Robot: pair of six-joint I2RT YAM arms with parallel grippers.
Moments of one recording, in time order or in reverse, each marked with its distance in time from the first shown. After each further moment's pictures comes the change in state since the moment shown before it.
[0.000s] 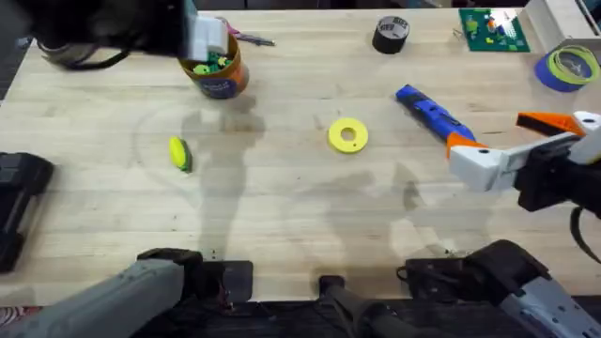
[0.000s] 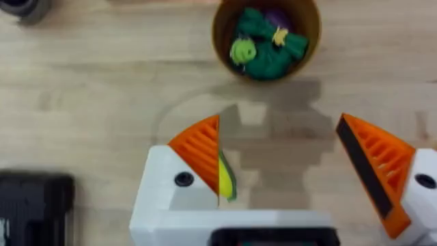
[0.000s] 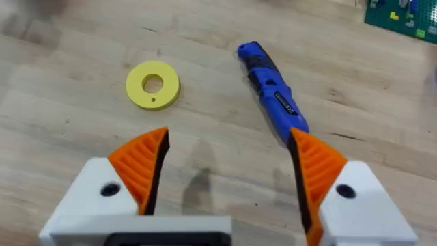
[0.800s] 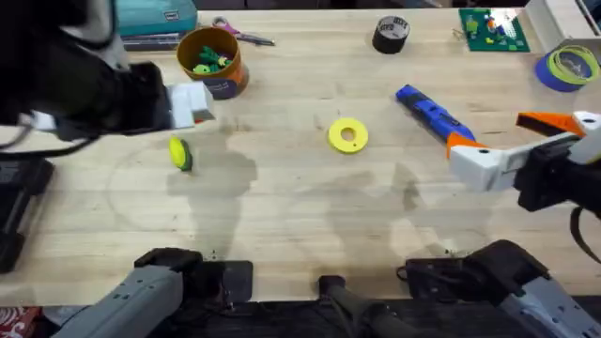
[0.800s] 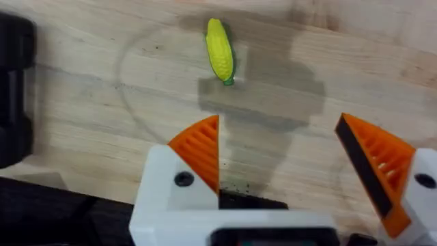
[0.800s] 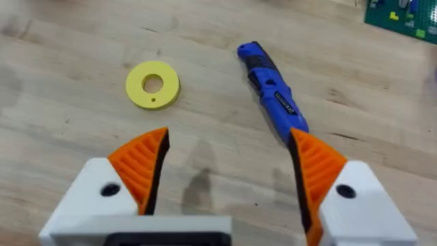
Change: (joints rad) left arm 0.000 -0.193 -0.061 -0.439 0.008 -0.277; right arm 0.000 0.000 0.000 0.000 0.000 0.000
